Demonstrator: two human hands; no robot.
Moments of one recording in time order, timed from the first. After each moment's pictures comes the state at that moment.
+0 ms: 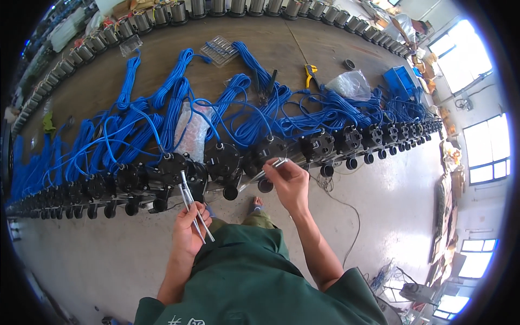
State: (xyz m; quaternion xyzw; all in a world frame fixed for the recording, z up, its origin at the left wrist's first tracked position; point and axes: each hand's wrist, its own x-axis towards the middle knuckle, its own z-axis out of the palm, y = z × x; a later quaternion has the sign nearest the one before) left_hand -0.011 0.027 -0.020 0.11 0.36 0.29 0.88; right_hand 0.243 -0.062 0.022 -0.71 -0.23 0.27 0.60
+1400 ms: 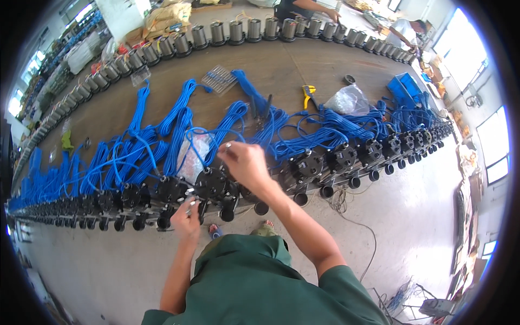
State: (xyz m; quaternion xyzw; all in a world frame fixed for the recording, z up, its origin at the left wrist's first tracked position) left_hand 0.047 0.047 -0.049 0.75 0.44 0.38 0.32; right_hand 0.296 0.031 0.026 -0.69 -0.51 0.11 0.50
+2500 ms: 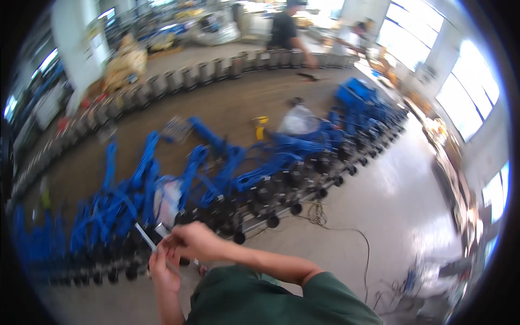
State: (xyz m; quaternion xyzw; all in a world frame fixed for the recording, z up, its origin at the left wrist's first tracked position) left_hand 0.052 0.028 0.051 0.27 0.37 0.43 0.78; right_hand 0.216 -0.011 0.066 -0.57 -0.58 0.34 0.47
